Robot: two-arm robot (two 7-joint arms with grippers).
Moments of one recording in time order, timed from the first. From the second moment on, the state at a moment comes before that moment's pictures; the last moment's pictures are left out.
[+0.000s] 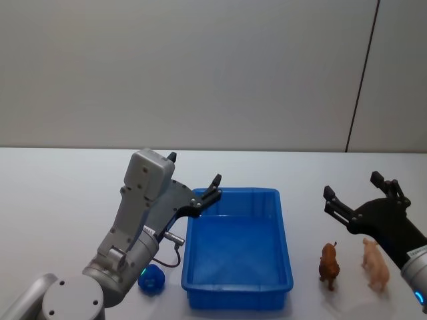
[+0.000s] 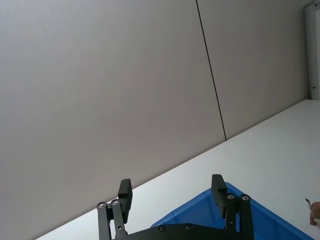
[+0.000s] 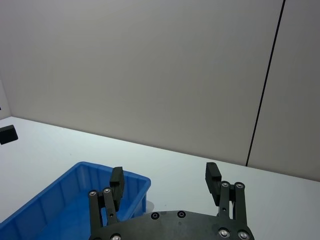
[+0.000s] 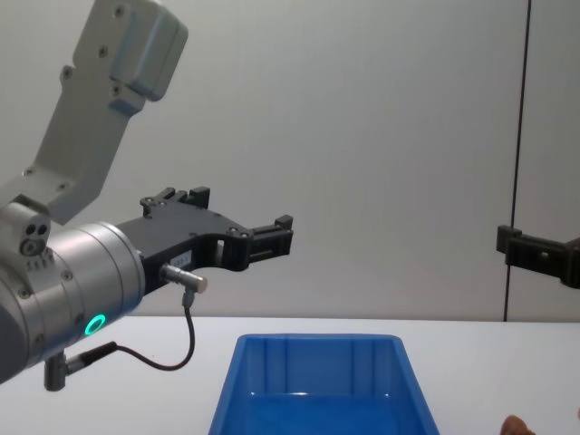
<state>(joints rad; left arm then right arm) -0.24 0.38 0.45 -1.63 -0.20 0.01 -0.01 -0.01 0.34 -0.23 -1.77 0.29 0.03 0.07</state>
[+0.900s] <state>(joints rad) -0.24 0.38 0.45 -1.63 -0.20 0.01 -0.01 -0.01 0.34 -0.22 -1.77 0.29 0.03 0.07</state>
